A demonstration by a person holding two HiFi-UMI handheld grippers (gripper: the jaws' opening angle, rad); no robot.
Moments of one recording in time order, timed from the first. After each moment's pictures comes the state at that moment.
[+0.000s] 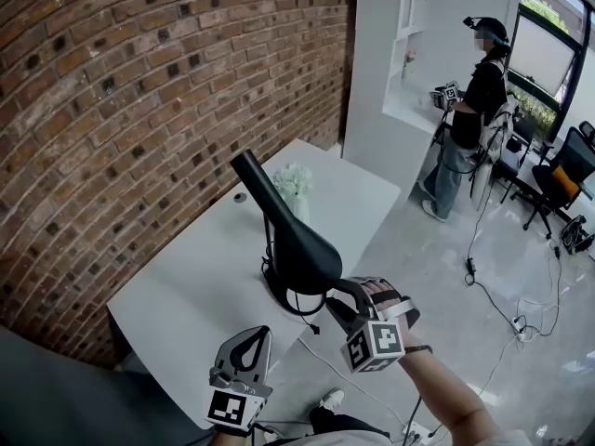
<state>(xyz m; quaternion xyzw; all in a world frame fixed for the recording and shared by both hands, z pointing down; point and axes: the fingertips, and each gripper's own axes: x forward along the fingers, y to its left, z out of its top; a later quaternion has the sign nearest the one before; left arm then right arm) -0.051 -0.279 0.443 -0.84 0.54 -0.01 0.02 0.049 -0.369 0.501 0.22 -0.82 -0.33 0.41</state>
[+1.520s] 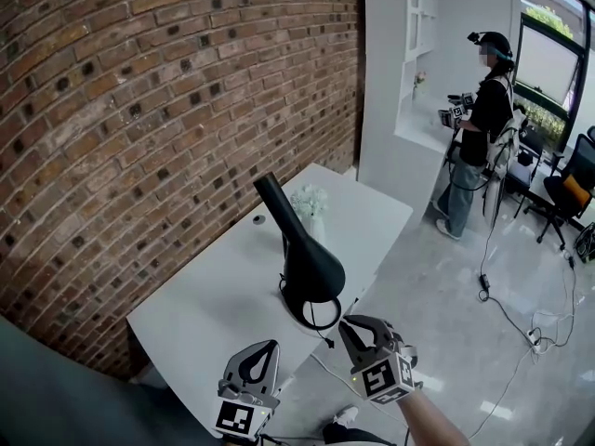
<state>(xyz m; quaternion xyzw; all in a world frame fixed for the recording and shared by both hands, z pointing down) -0.064 -0.256 0.428 -0.83 0.55 -0.02 0.04 0.054 -0.322 0.473 0.34 -0.89 -0.16 0.25</state>
